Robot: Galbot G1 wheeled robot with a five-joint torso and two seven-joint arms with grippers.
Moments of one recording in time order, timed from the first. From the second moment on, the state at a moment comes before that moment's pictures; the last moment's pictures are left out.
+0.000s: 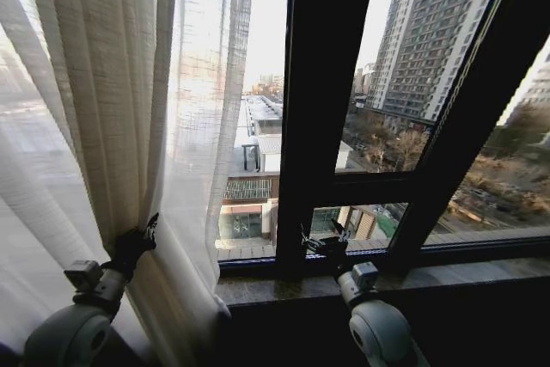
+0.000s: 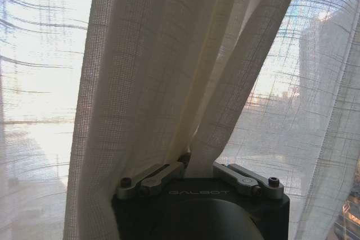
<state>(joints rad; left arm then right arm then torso) 1.47 -1.08 -0.88 -2.29 -0.60 0.34 -0.05 -1.35 1.28 0.37 2.25 0.17 -0.32 0.13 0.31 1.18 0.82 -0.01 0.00</state>
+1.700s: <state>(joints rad) 1.53 -1.16 -1.13 -2.26 -0.59 0.32 -0.24 -1.32 1.25 0.29 2.19 0.17 -0.30 0.10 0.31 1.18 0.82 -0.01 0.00</state>
